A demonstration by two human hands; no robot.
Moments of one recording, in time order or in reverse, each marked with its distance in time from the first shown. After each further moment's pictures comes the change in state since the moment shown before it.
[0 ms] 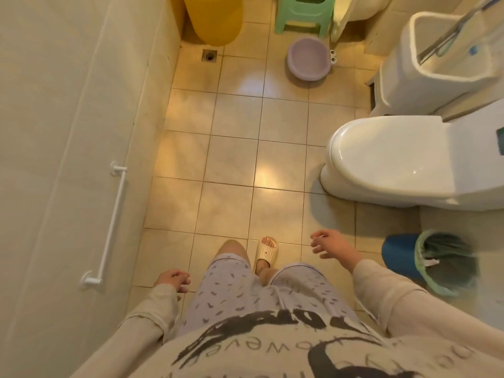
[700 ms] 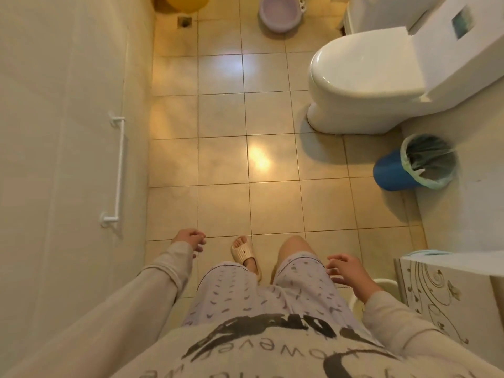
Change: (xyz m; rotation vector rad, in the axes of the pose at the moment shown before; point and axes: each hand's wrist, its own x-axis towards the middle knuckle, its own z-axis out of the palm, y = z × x) left_hand -0.056 -0.196 0.007 0.161 -0.055 0.231; right_hand -0.192 0.316 0.162 0.364 0.164 0.207
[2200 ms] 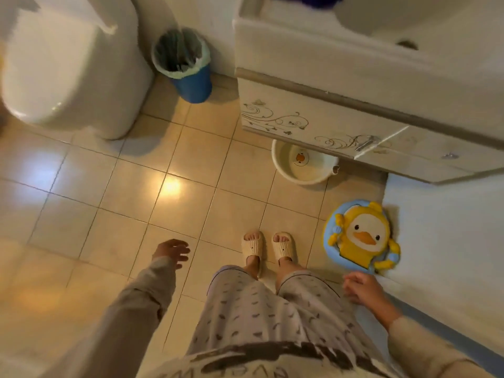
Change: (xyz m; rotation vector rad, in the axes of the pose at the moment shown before) left_hand -0.095 0.005 0.199 0.972 -0.331 0.366; right_hand -0.169 0.402 0.107 0.874 0.328 0.472
